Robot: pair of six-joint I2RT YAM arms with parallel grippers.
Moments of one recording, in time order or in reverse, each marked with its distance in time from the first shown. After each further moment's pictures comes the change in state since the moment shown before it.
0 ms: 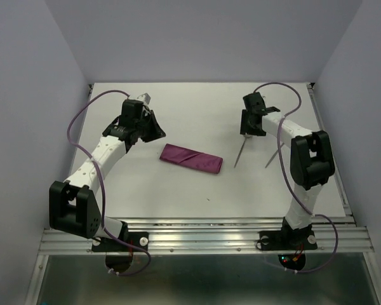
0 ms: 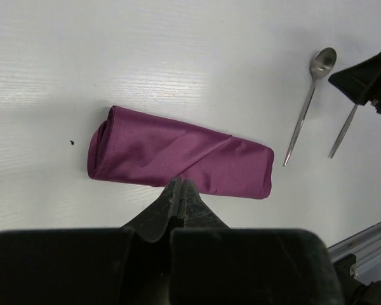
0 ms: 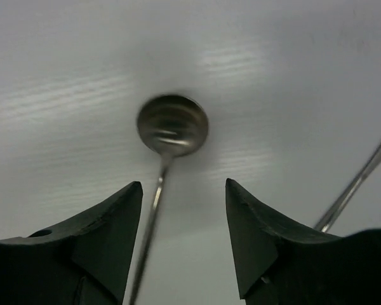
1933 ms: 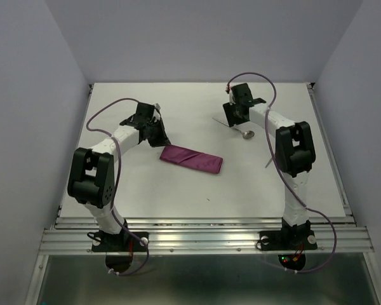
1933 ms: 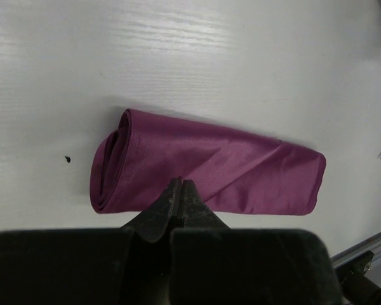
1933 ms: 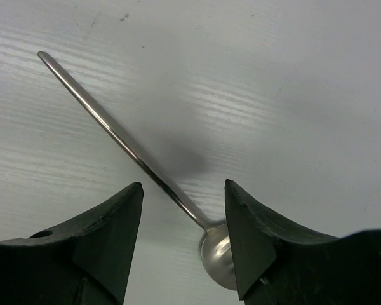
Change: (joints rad) left arm 0.000 0.270 0.026 0.030 0.048 0.007; right arm 0.028 0.217 0.241 0.053 -0.100 -0.381
